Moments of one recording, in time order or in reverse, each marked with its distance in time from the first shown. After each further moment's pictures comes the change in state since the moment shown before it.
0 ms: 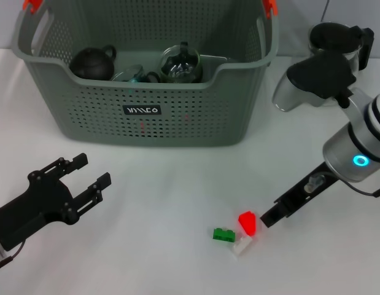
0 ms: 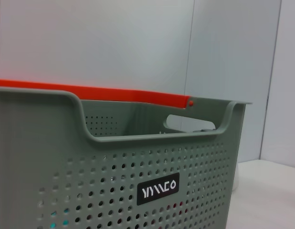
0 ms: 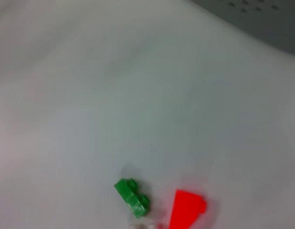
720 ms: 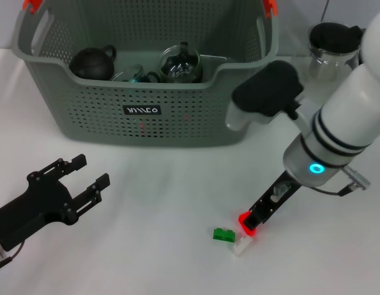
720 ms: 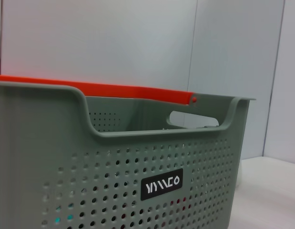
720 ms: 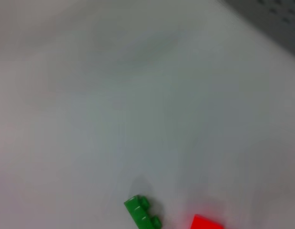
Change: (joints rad) left arm 0.001 0.000 0.000 0.000 0.001 -0.012 0.000; right arm 0.105 0.001 -0.241 0.081 0.008 0.118 0.097
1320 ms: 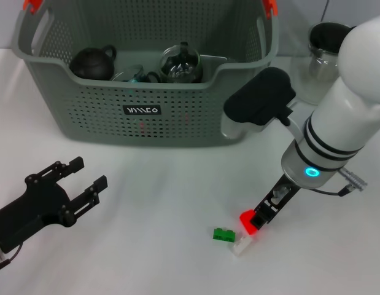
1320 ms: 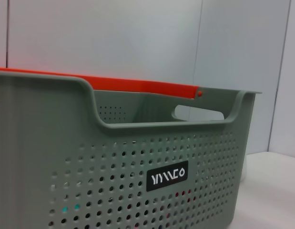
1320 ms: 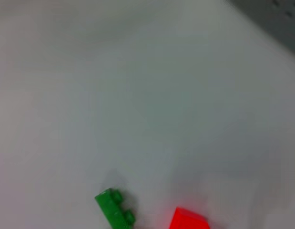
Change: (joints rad) left arm 0.007 0.000 0.000 0.000 0.001 -0.015 0.000; right arm 0.025 -0.001 -0.073 0.029 -0.050 0.028 0.064
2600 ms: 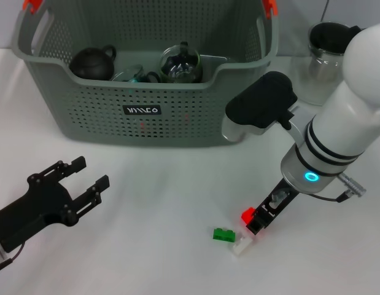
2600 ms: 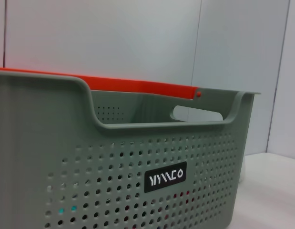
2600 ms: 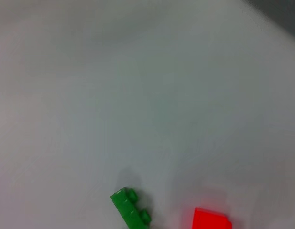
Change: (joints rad) left arm -0.004 0.000 0.001 -0.007 0.000 -0.003 0.000; right arm -0.016 -0.002 -0.007 0.001 0.035 0.013 0.003
